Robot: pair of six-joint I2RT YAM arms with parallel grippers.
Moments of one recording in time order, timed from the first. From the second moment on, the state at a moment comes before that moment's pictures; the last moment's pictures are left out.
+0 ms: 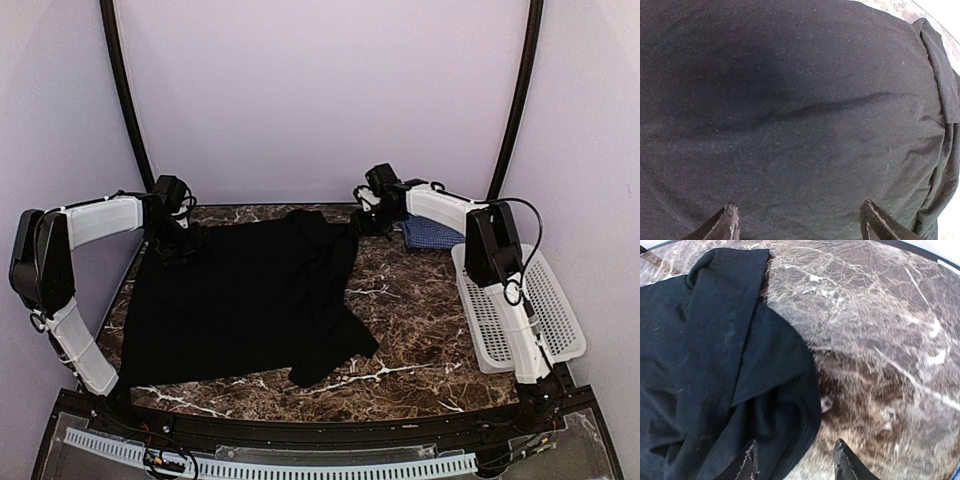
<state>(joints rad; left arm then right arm) -0.19 1.70 1.26 -0.65 0.07 -0.46 0.49 2.50 2.22 -0.66 -0.17 0.20</state>
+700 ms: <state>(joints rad) -0.19 1.70 1.27 -0.65 0.04 -0.45 0.42 2.63 2.45 -0.75 -0.01 0.12</state>
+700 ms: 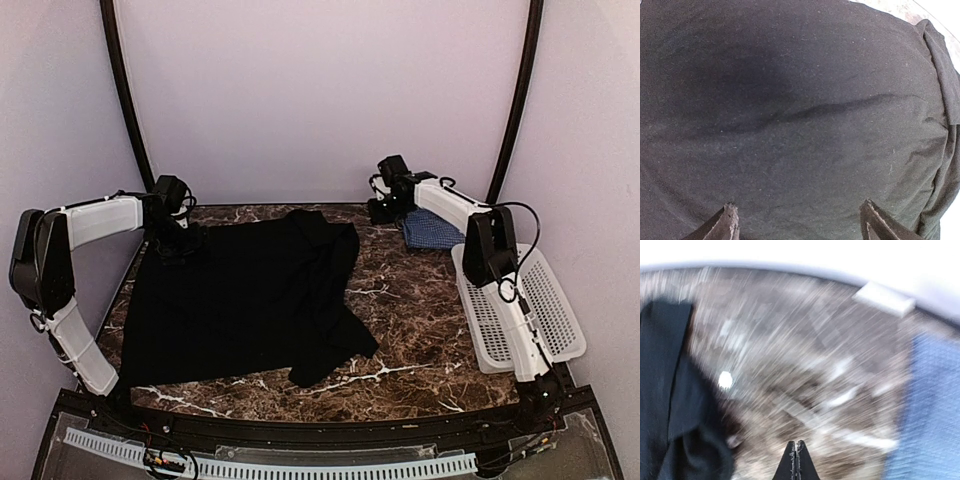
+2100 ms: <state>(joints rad) -0.19 1.70 1.27 -0.65 0.04 -0.45 0.46 2.69 2.49 -0.82 -0.31 0.03</state>
